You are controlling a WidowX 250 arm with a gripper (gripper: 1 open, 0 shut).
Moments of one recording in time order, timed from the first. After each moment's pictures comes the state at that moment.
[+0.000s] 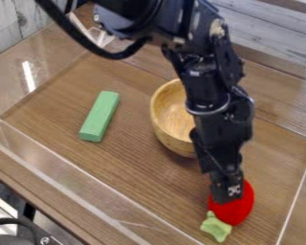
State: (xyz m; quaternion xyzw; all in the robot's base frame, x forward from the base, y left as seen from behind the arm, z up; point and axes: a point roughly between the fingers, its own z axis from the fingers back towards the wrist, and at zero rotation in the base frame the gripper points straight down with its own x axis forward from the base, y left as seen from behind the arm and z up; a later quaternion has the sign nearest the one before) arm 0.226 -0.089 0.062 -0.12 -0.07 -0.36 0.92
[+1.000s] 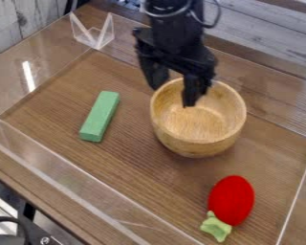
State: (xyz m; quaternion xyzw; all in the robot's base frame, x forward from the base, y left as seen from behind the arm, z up) arm 0.263 -0.005 0.124 -0.02 -0.11 -0.04 0.99
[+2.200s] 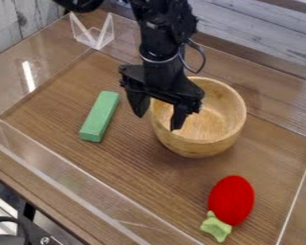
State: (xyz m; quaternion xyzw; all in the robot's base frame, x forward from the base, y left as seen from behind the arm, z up) arm 0.265 0.011 0.074 0.02 -0.10 0.08 0.99
